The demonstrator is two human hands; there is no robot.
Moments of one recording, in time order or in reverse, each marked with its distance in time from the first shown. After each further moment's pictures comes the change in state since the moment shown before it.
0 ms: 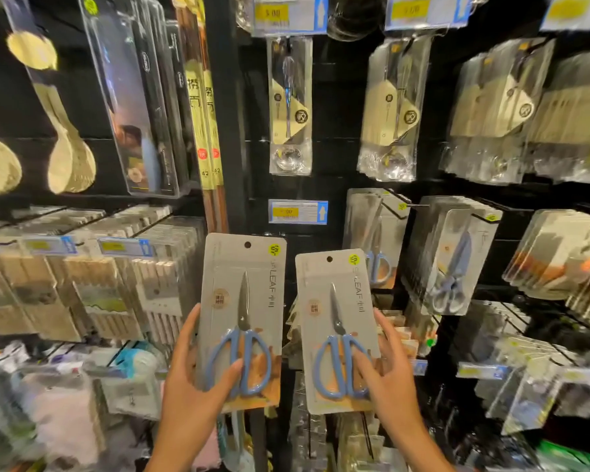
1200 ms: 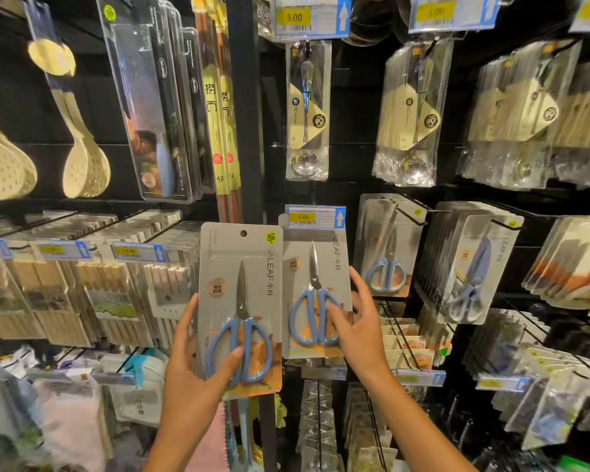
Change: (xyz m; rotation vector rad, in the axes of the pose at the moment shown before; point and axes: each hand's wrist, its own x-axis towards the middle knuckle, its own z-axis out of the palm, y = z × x) left_hand 0.030 -0.008 -0.020 -0.007 0.042 0.057; right_hand 0.070 -0.020 0.073 0.000 -0.047 -0.083
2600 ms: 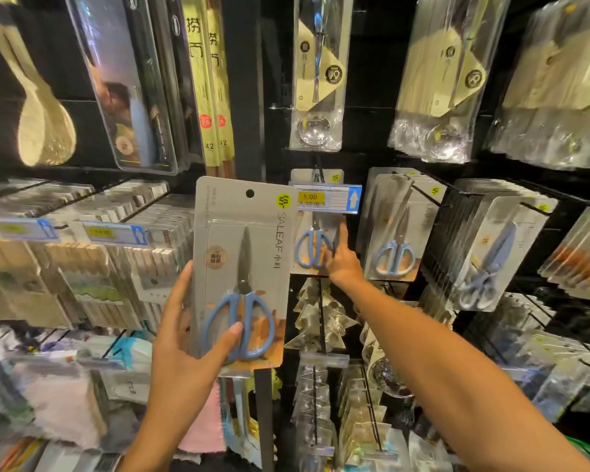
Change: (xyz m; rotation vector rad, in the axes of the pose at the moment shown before) left_hand 0.031 0.002 0.006 0.051 -0.035 0.051; right_hand 0.171 0.102 0.024 -0.716 -0.072 0.216
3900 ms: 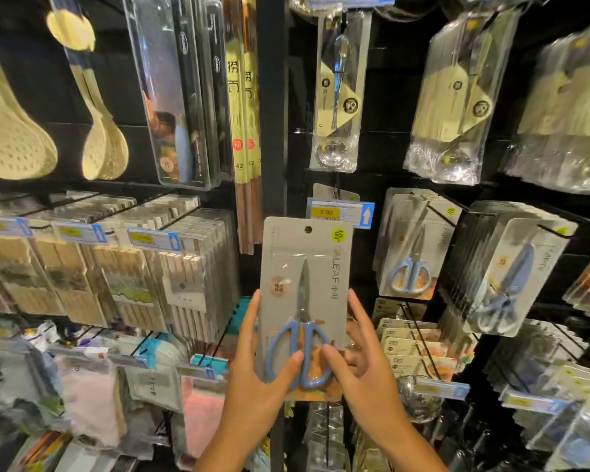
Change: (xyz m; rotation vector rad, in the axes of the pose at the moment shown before) left_hand -0.036 -0.005 0.048 -0.083 -0.090 -0.009; right_hand -0.242 -0.036 -0.058 0.729 -0.216 -0.284
